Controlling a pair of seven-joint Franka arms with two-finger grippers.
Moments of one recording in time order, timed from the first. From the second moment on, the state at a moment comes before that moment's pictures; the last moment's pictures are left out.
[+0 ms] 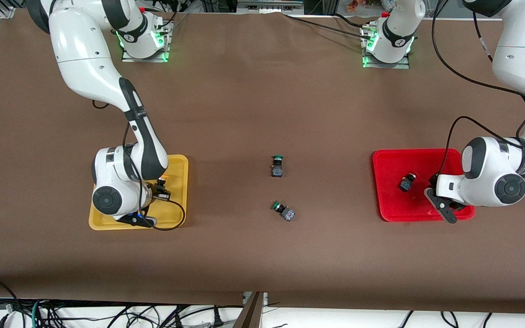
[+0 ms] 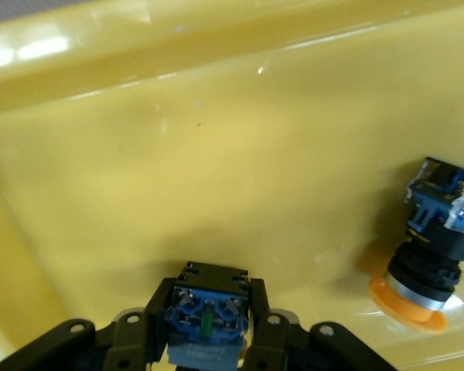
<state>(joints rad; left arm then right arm) 0.30 0.71 -0.24 -1.60 0.28 2.09 0.89 0.31 0.88 -0.13 -1.32 0.13 1.93 0.34</state>
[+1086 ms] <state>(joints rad) 0.24 0.28 -0.30 -1.28 0.12 1.36 0.24 0.28 0.36 -0.25 -1.18 0.09 1.37 0.18</state>
